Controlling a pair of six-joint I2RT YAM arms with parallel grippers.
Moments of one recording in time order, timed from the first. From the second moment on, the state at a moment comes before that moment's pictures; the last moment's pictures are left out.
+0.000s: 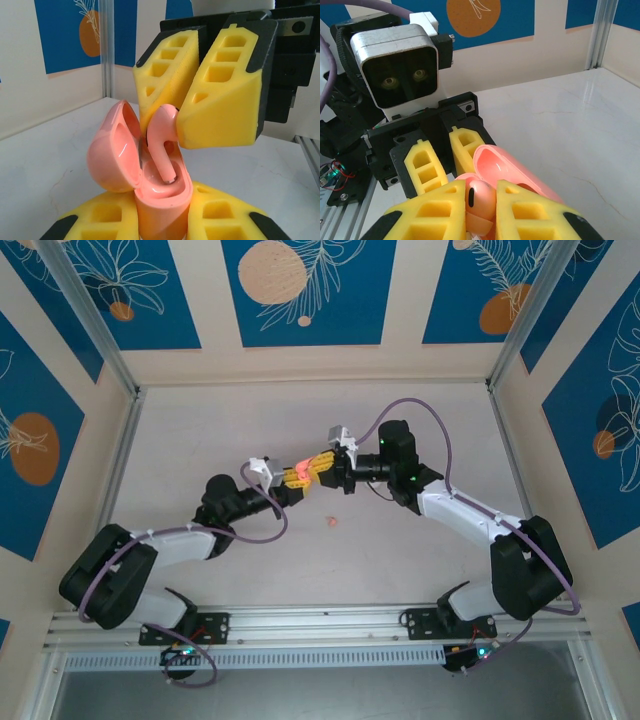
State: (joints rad) left arm -0.55 1.39 0.45 1.00 0.57 -0.10; right arm 0.53 1.40 0.88 0.23 -0.89 -0.11
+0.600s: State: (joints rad) left arm -0.55 1.38 0.45 0.98 0.55 -0.10; right arm 0.57 1.41 0.94 0.15 -0.89 -0.18
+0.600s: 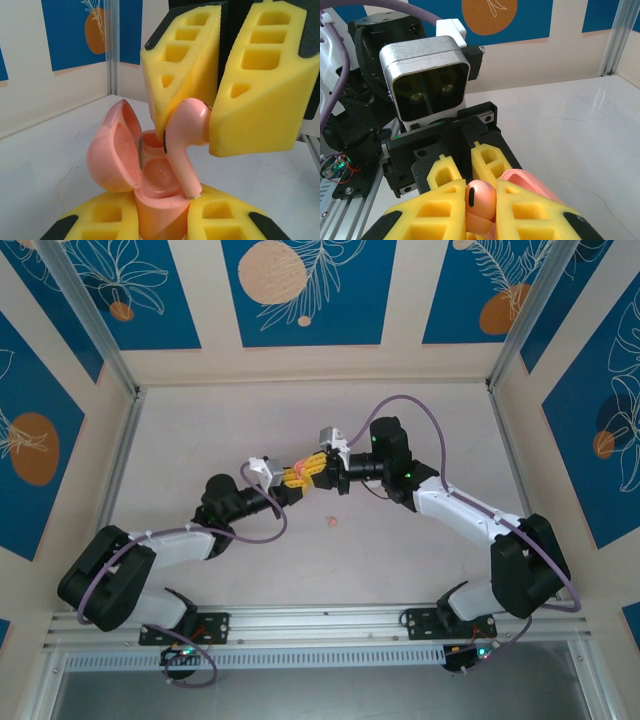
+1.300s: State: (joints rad) left arm -0.55 1.36 0.45 0.97 0.55 -0.10; right arm 0.57 1.43 0.96 0.11 -0.87 -0.24
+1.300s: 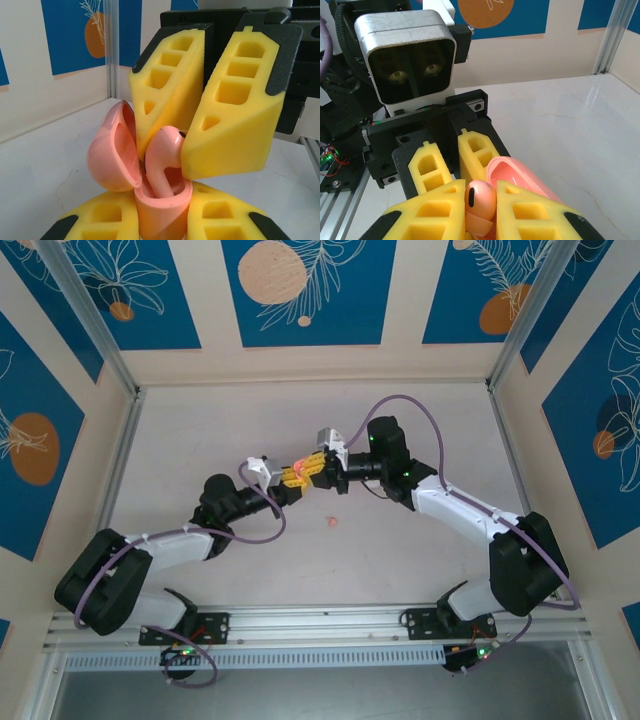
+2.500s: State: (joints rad) left arm -0.55 1.31 0.45 0.93 0.58 -0.07; right arm 0.53 1.31 0.98 0.02 -0.88 -0.19
